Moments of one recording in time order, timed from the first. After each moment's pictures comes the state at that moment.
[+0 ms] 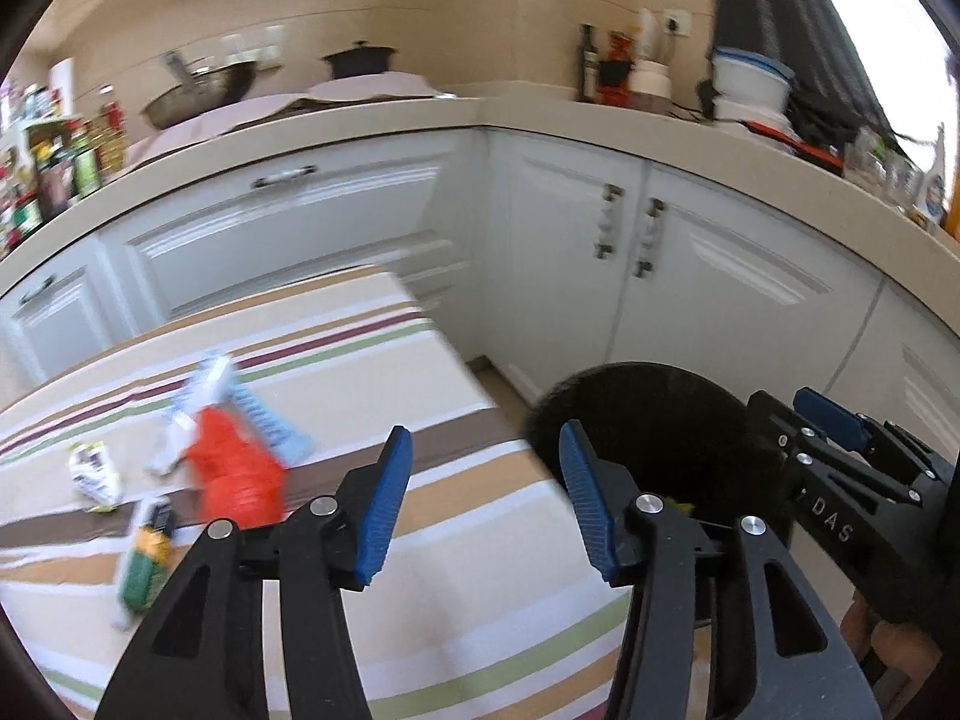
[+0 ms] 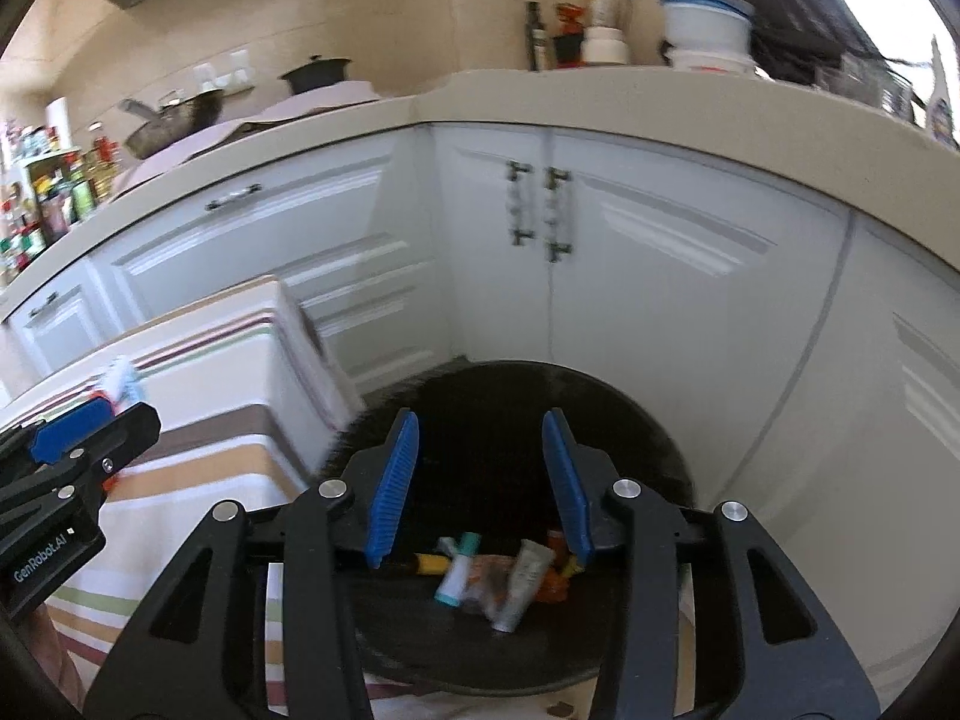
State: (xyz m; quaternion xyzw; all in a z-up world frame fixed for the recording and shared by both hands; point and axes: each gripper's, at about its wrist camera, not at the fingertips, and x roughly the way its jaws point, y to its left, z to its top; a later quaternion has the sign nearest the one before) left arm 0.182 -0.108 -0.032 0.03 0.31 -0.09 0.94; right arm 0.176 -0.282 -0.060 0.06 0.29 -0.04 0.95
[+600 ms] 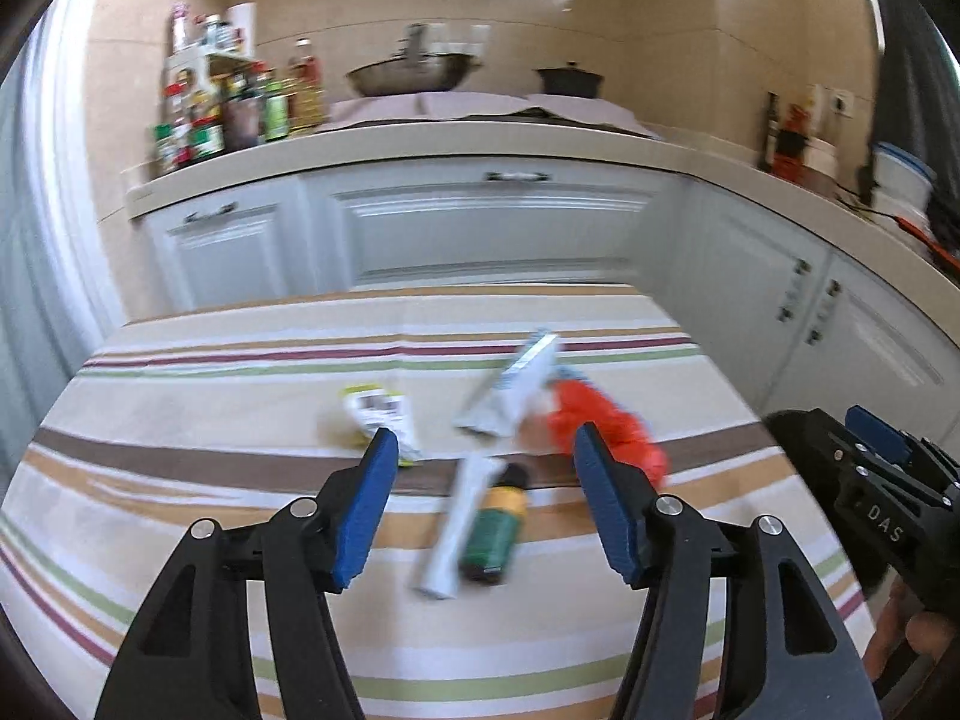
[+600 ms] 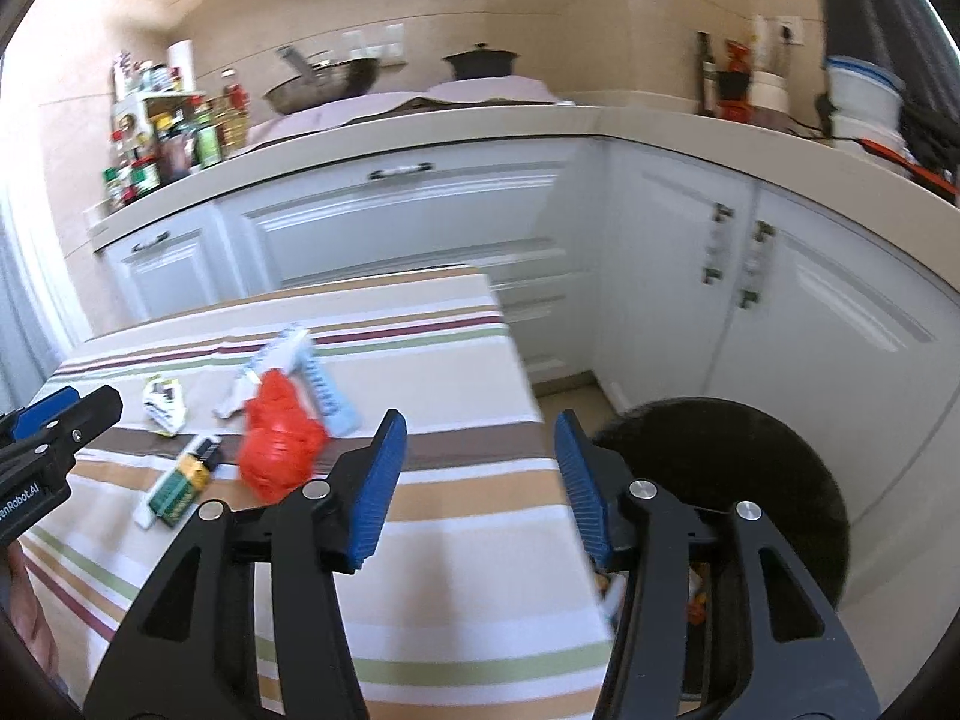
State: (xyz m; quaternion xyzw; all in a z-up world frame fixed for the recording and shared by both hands) left arm 0.145 0.050 -0.018 -0.03 0.30 0.07 0.95; right arm 0.183 -0.146 -0.040 0.01 0.28 0.09 0.95
